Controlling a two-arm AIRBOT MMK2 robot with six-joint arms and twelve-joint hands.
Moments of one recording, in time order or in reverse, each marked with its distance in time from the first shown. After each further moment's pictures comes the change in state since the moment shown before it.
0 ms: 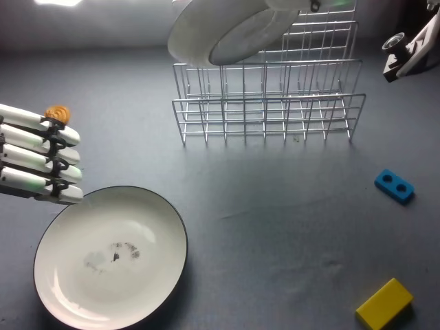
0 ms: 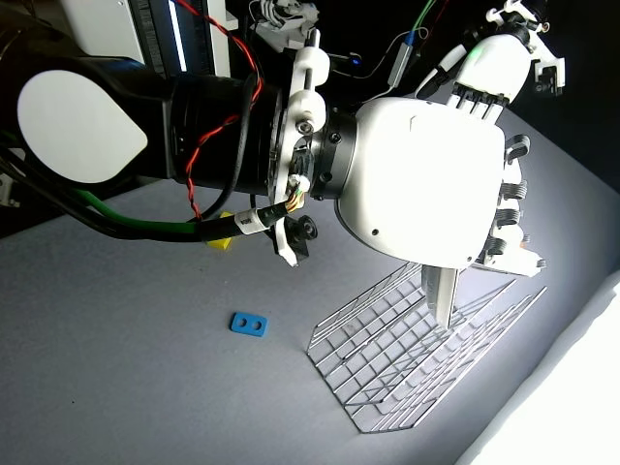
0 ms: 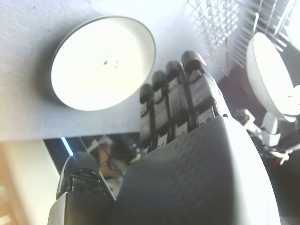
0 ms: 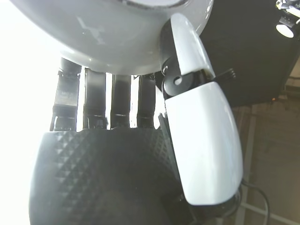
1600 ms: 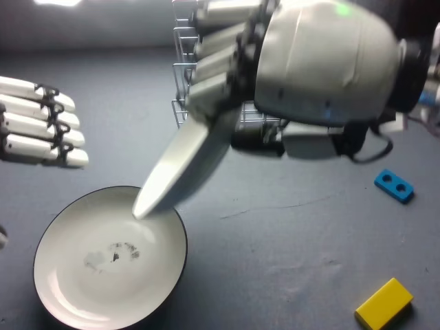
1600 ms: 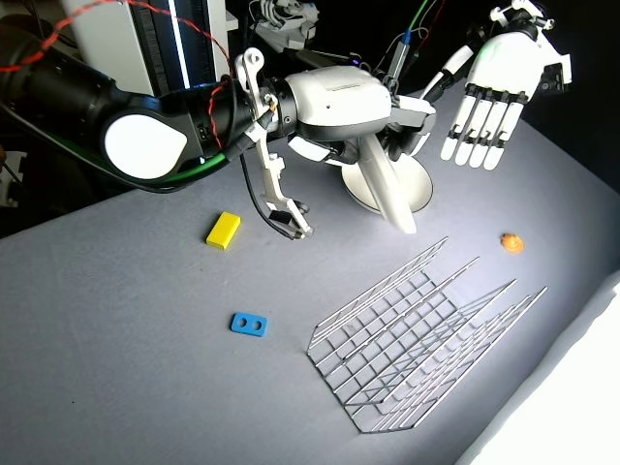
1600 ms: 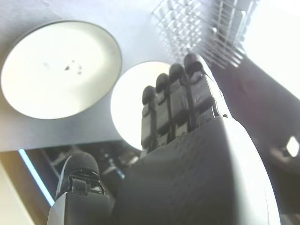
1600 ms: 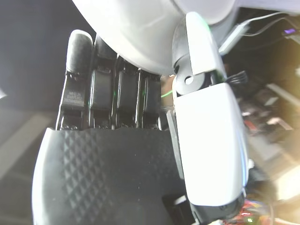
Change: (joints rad) left arm -0.012 0.016 -0.027 -0.116 0.105 0.001; right arm -0.277 0.030 -0.250 -0.111 0.509 -0.777
